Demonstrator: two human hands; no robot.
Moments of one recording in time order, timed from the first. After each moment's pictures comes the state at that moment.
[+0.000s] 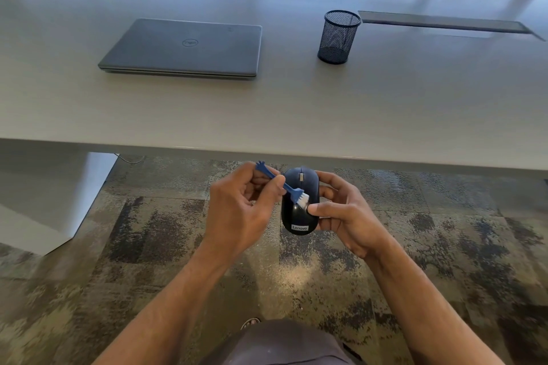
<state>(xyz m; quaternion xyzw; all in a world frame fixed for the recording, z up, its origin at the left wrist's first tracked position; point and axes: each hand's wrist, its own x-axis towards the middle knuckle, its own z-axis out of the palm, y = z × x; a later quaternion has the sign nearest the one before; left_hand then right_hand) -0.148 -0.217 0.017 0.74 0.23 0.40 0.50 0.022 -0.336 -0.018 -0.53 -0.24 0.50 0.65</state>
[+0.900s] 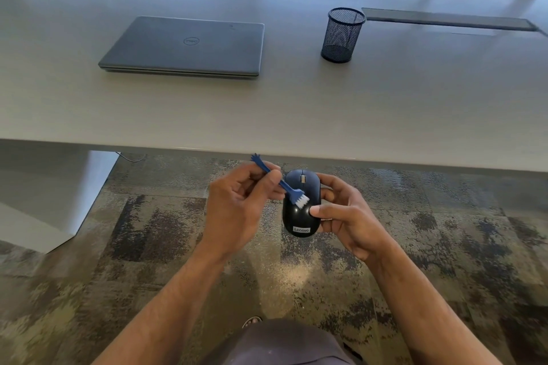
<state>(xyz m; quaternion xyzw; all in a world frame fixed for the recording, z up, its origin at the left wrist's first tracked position) -0.147 -0.205 0.016 0.67 0.23 0.38 0.59 0.022 -0.332 -0.022 -0.51 -0.24 0.50 0.65</state>
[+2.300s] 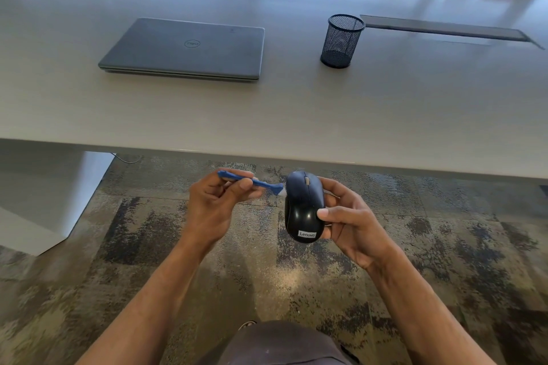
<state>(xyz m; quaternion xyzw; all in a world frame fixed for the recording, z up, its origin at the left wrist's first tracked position) -0.163 -0.172 -0.013 0.58 0.22 0.39 0.68 0.019 -0.338 -0.016 -0.45 -0.23 0.54 0.67</state>
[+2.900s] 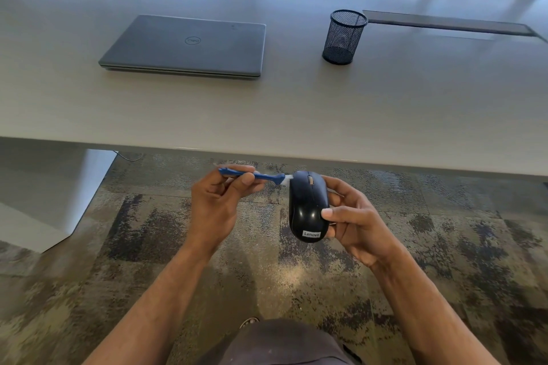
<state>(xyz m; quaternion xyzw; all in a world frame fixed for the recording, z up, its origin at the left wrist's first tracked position) -0.157 -0.174 -0.019 0.56 0.21 0.42 0.68 0.022 -0.340 -0.016 -0.45 -0.24 0.54 0.67</state>
